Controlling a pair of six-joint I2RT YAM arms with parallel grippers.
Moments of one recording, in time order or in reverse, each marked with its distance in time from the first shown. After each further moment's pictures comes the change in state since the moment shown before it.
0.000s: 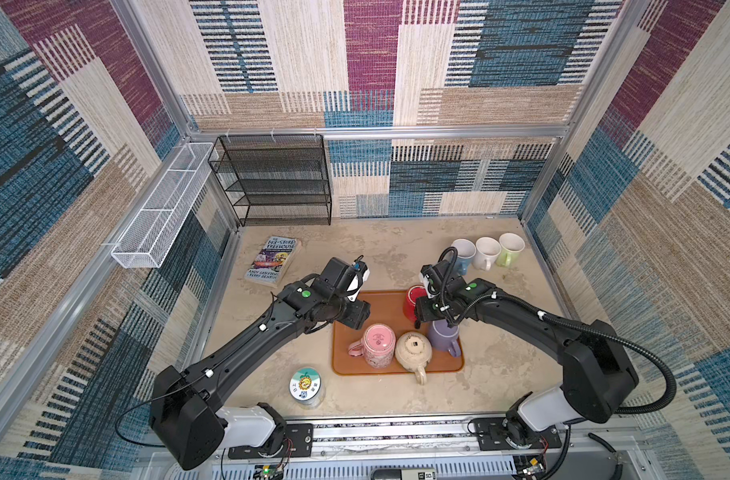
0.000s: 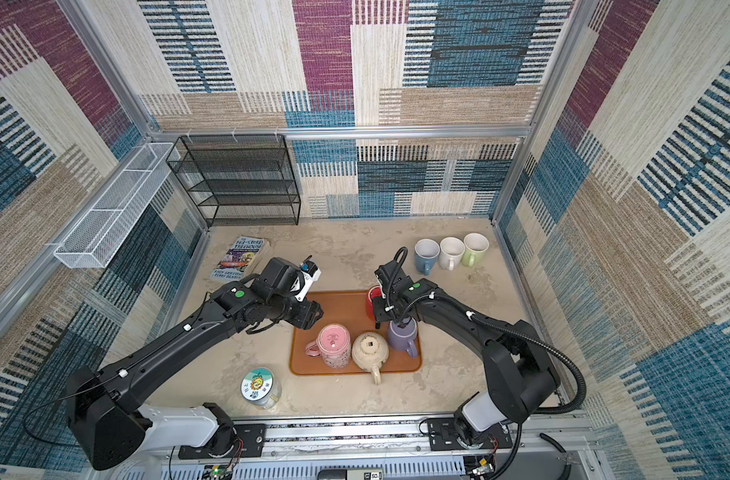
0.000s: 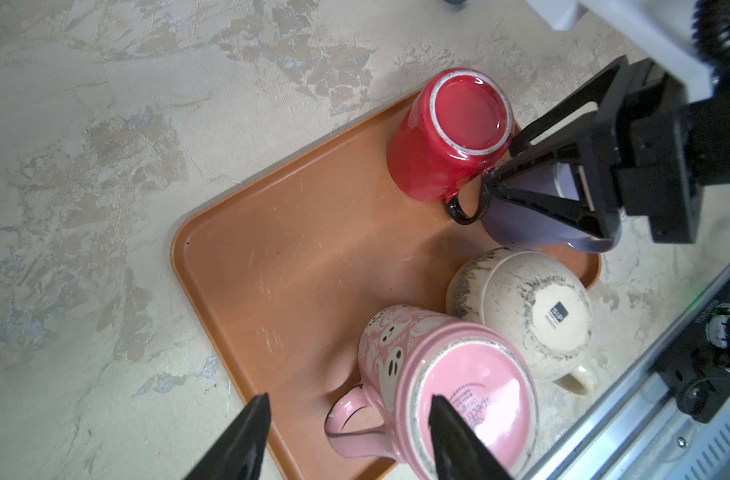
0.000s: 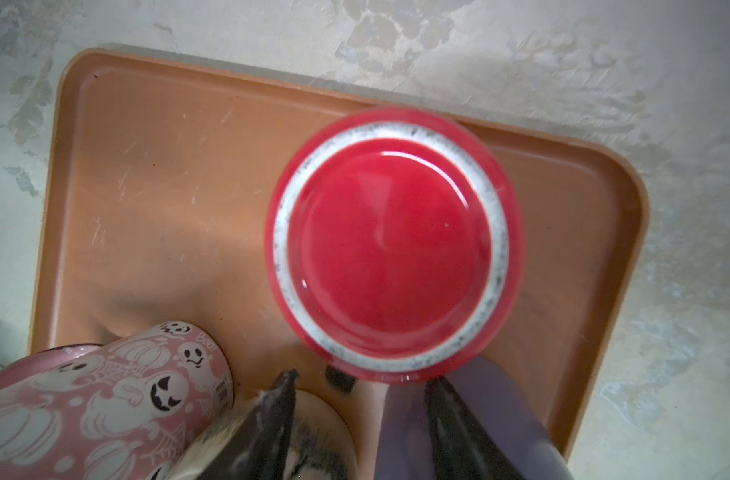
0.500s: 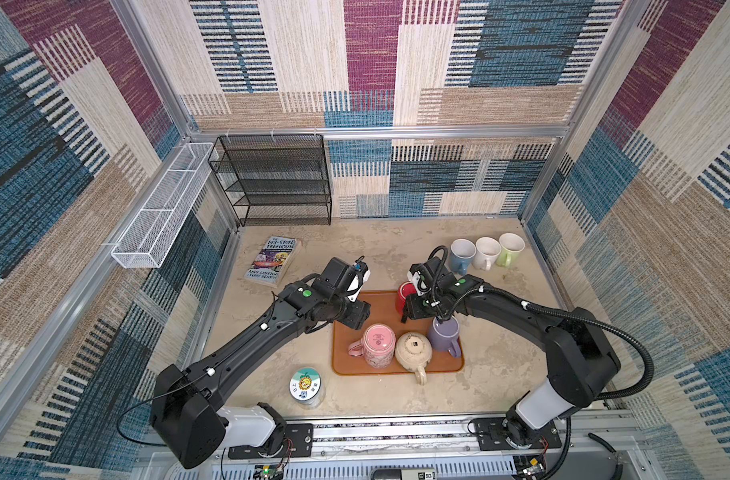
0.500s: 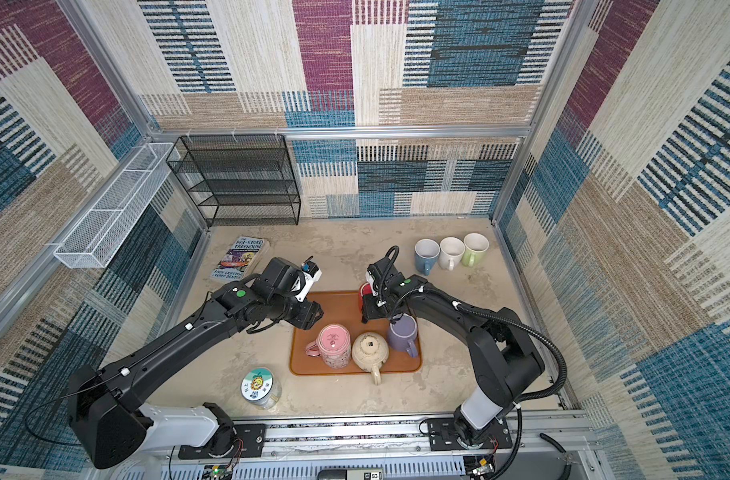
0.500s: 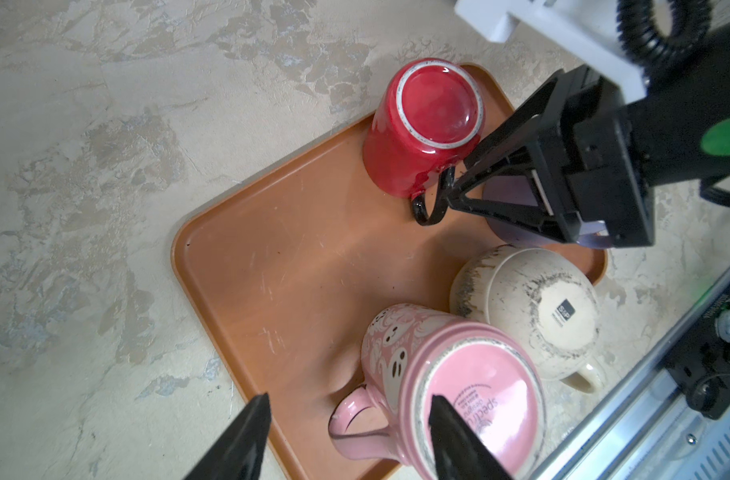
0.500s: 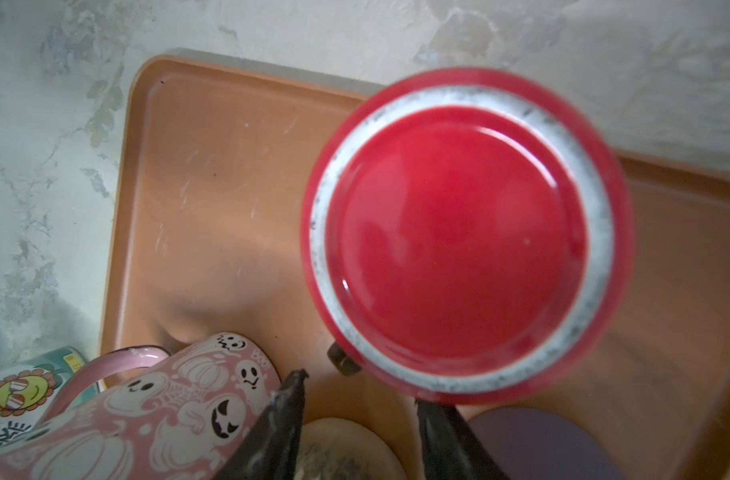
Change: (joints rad) left arm 0.006 0.014 0.002 0.000 0.000 0.019; right arm 0.009 0.084 0.046 0.076 -0.146 0.011
